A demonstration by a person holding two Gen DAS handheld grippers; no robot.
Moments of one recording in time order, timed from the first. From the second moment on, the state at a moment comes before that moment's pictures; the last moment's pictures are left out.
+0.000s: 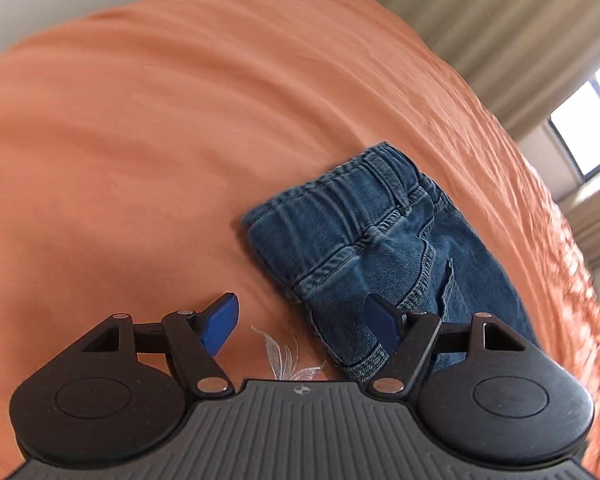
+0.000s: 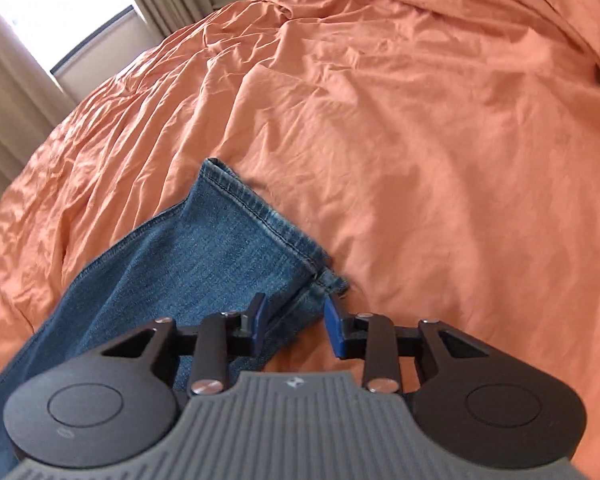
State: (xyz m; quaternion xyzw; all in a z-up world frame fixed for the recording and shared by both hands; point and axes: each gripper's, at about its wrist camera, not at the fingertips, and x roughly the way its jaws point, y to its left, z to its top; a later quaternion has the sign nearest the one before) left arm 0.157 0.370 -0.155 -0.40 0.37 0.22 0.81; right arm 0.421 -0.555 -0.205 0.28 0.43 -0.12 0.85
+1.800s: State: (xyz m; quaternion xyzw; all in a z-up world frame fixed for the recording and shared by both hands) left arm 0.172 0.243 -0.068 -0.01 0.44 0.04 0.90; right arm 0.324 -0.239 -0.169 0.13 0.48 0.23 0.83
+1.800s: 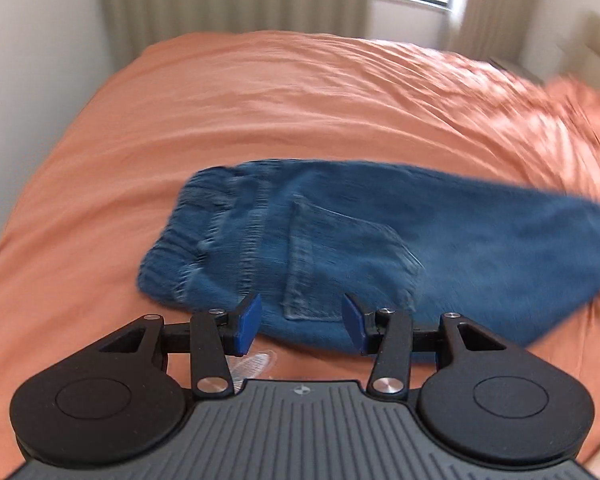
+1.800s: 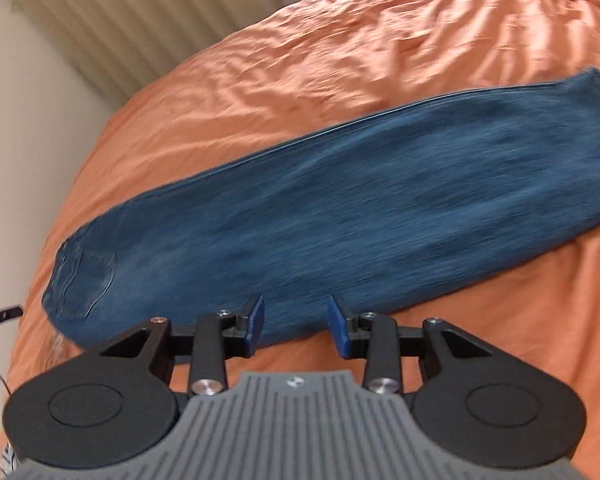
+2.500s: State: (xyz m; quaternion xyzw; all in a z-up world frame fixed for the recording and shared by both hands) left arm 0.178 0.121 -0.166 0.18 0.46 -0.17 0.85; right arm 0.227 -0.022 -0.232 -0.16 0.32 0.37 0.86
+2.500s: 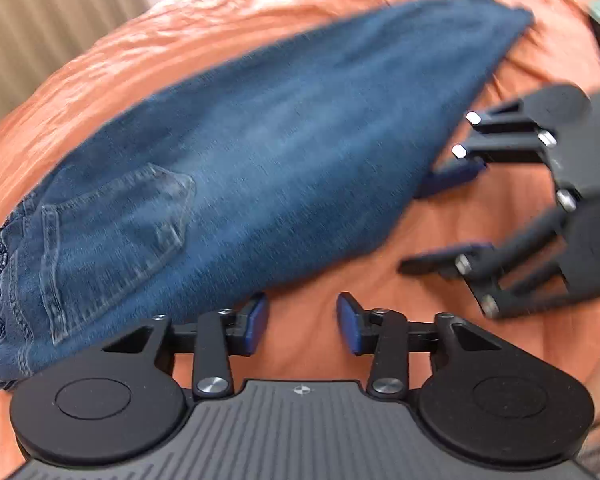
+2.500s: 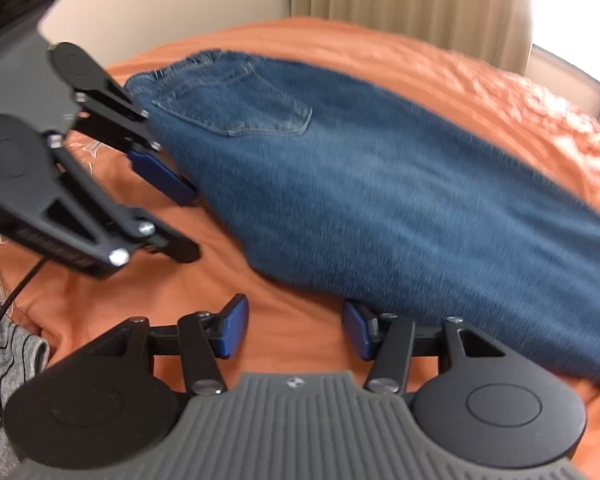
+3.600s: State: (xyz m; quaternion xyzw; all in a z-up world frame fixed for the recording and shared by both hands) left arm 0.174 0.169 -0.085 0.10 0.41 -0.13 0.90; right arm 0.222 0.002 -0.215 -0.21 0.29 0.37 0.86
